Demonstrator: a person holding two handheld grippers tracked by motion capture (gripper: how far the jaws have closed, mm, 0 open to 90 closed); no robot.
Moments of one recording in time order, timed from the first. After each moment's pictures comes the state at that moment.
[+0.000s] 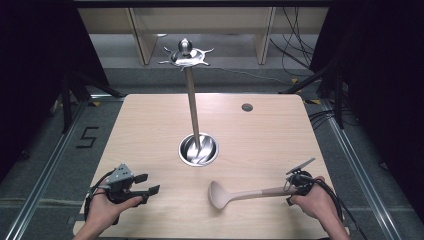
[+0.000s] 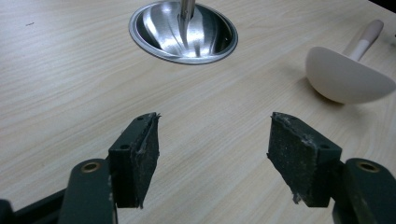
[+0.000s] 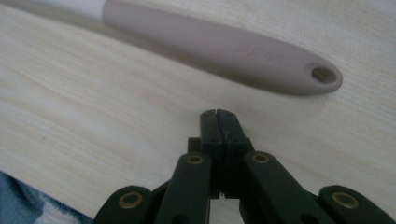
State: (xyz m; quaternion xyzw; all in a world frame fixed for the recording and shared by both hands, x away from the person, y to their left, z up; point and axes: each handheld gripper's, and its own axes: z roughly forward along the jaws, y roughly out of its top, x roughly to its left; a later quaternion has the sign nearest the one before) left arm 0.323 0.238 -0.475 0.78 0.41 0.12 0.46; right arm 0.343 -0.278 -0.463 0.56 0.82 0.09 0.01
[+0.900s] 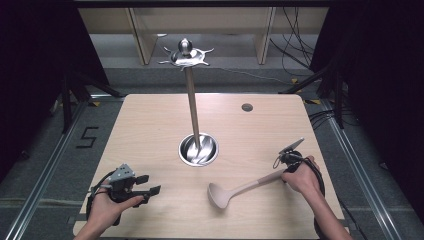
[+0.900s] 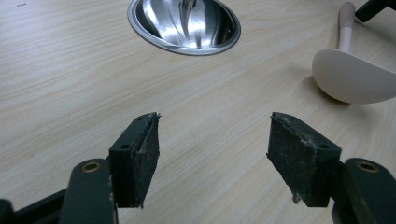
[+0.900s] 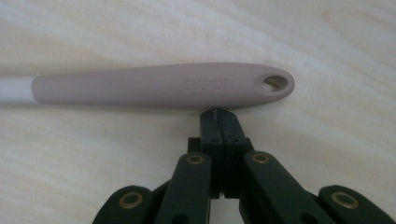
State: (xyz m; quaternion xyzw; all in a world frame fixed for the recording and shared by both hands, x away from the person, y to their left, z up) left arm 0.325 0.237 -0.480 0.78 0.42 0.10 0.45; right arm 0.410 -0.264 -0.467 0.59 0.80 0.08 0.04
